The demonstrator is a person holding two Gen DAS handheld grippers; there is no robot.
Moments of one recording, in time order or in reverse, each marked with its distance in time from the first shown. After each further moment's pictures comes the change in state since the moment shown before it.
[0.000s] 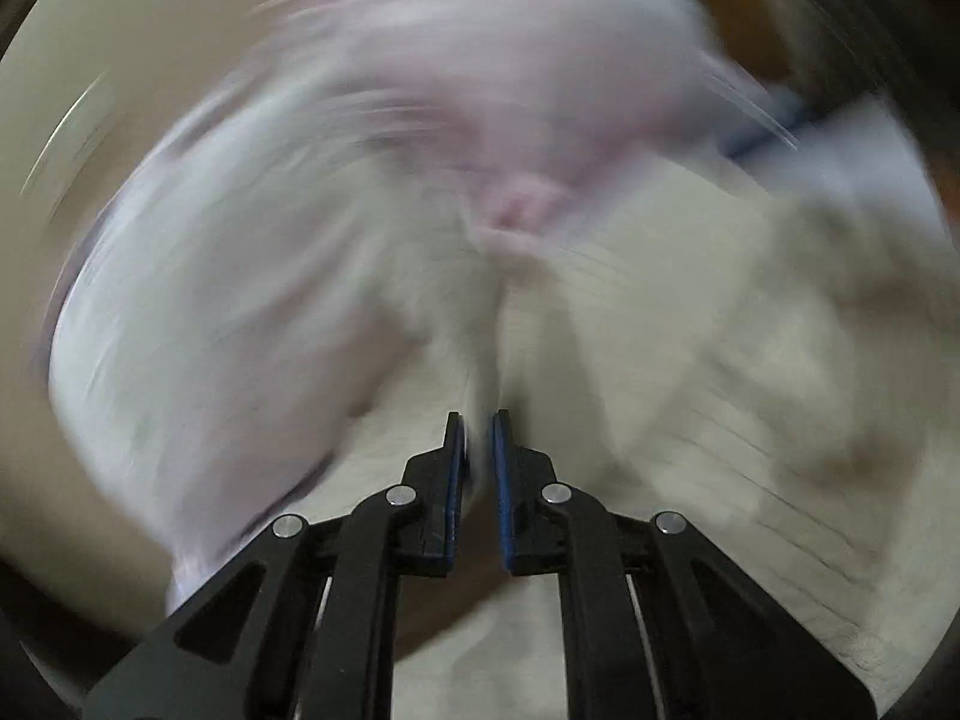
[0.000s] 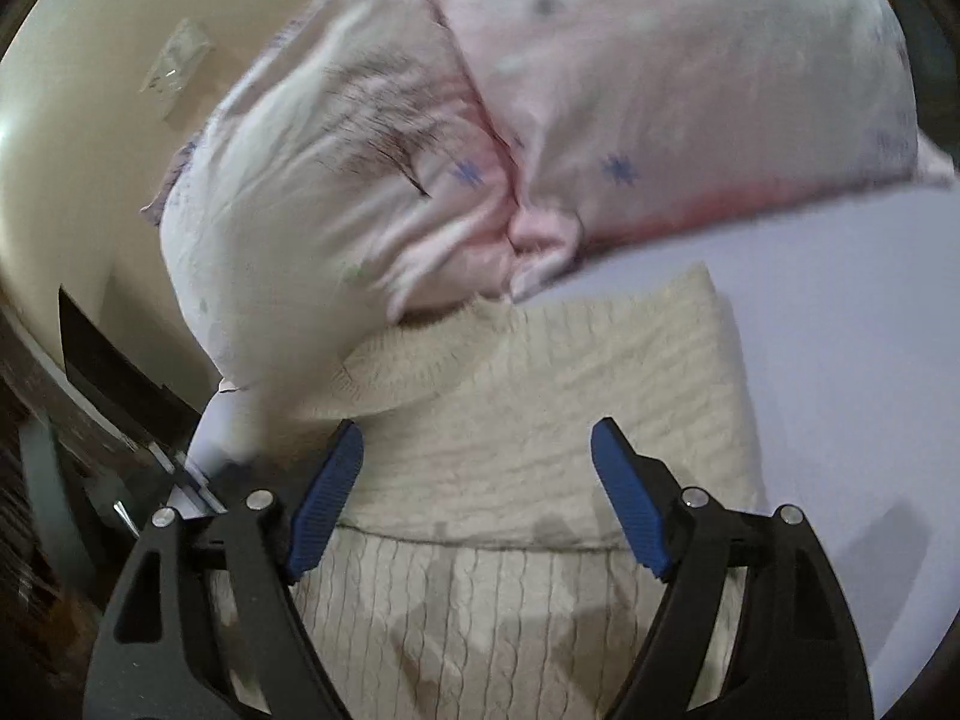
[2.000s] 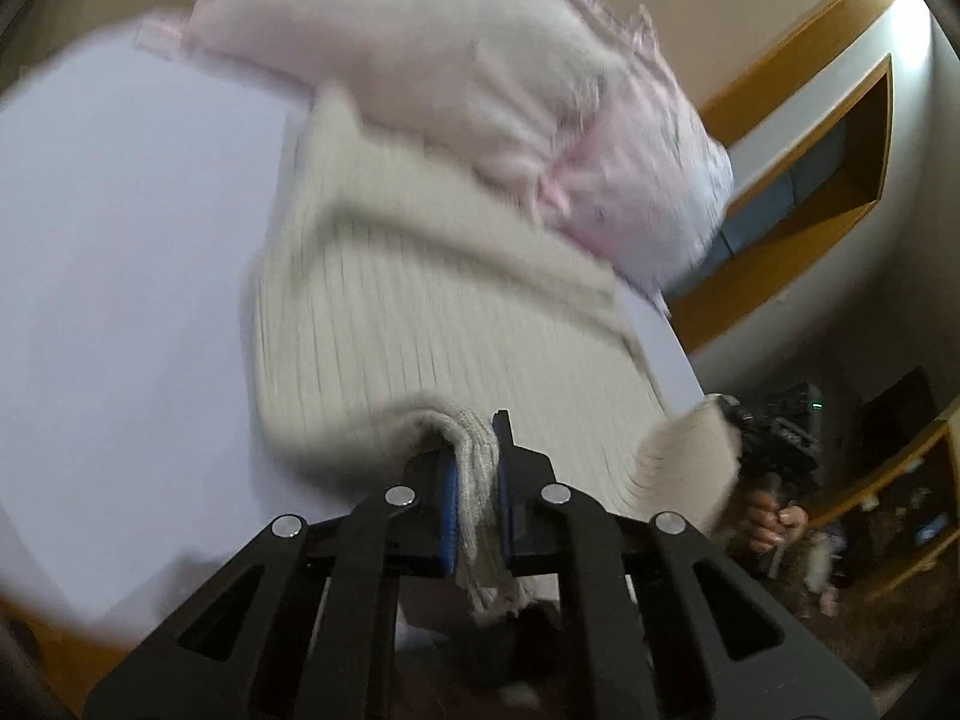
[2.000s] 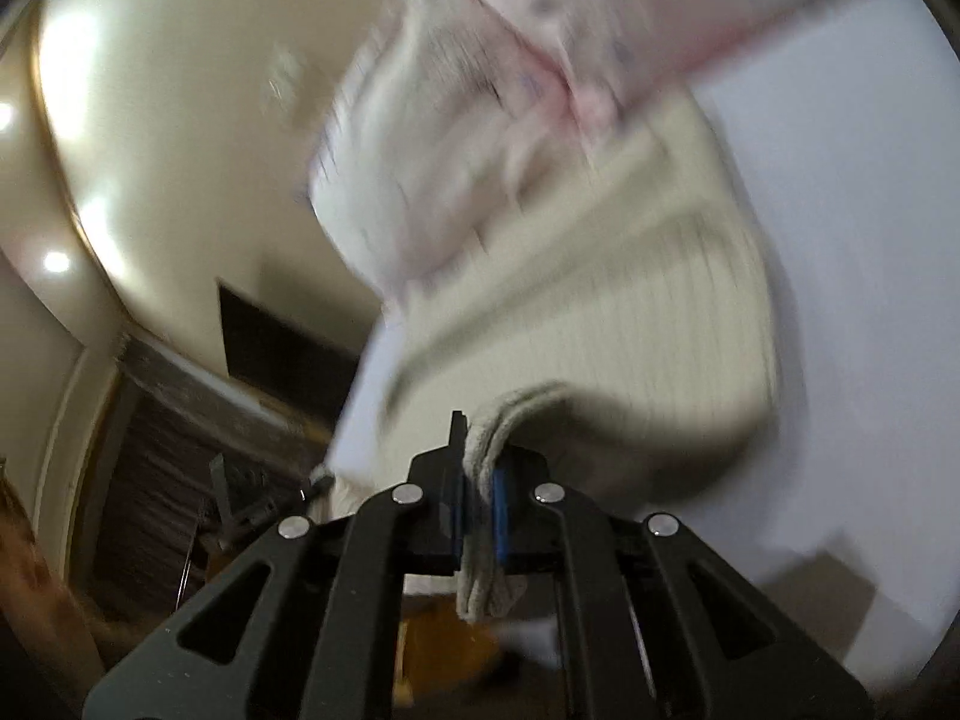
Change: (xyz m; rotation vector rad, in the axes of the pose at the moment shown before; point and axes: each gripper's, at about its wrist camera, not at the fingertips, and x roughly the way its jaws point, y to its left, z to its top) left arm -0.134 0.119 -0.220 -1.222 -0.049 -0.580; right arm -0.105 -0.051 -0.092 0.131 0.056 0.421
